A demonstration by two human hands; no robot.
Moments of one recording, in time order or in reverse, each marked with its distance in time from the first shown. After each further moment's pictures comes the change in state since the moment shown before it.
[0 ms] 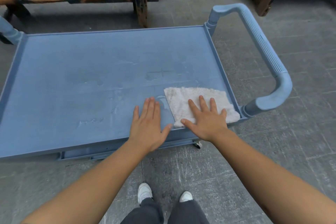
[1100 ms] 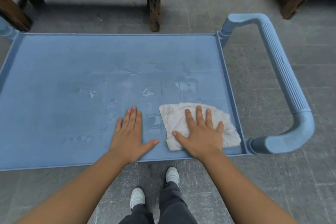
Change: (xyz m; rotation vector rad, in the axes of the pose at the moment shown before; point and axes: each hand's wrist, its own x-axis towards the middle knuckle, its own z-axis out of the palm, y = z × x) left_hand 0.049 -0.038 0.008 -0.031 -0.178 -0.184; right_hand 0.062 -0.001 -0.007 0.027 0.025 -0.019
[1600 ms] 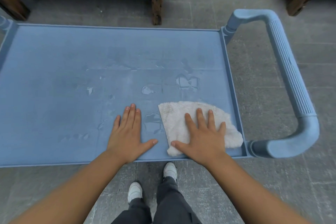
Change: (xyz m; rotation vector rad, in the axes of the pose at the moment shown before) left_hand -0.001 0.000 -0.001 -0.009 0.001 -0.007; right_hand -0.009 0.003 -0.011 -0.076 -0.070 -0.073
